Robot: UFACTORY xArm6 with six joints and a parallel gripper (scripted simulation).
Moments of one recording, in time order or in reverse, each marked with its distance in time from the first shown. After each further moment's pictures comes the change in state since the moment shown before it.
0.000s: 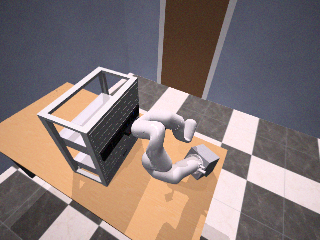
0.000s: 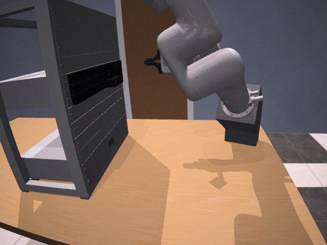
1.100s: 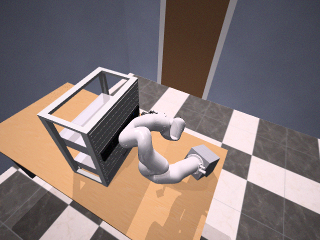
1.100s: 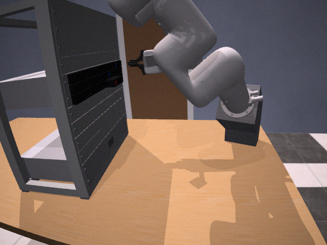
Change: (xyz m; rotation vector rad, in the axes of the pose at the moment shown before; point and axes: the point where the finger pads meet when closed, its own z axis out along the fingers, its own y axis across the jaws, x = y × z) arm 0.000 0.000 0.072 -0.003 -0.004 0.002
